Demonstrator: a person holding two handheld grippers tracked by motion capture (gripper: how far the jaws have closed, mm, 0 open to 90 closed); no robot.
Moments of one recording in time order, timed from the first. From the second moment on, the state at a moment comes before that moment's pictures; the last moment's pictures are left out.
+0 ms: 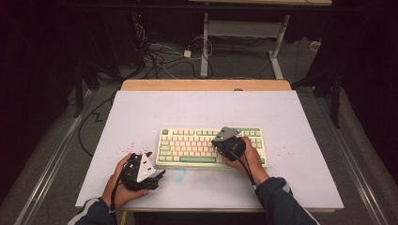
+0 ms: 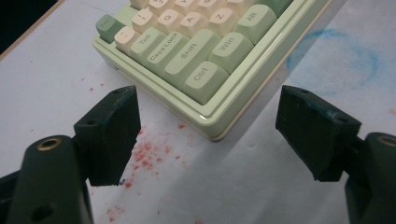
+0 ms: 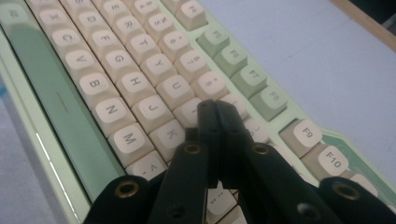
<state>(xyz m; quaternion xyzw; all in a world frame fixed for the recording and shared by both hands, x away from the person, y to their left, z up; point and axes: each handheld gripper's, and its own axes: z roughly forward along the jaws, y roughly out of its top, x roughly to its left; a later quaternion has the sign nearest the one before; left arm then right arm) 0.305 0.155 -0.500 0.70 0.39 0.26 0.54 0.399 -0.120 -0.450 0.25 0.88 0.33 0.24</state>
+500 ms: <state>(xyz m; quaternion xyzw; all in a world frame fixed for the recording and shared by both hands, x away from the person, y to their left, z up) 0.304 0.157 -0.500 0.70 0.39 0.27 0.54 0.380 -0.144 -0.434 0.25 0.84 0.41 0.26</state>
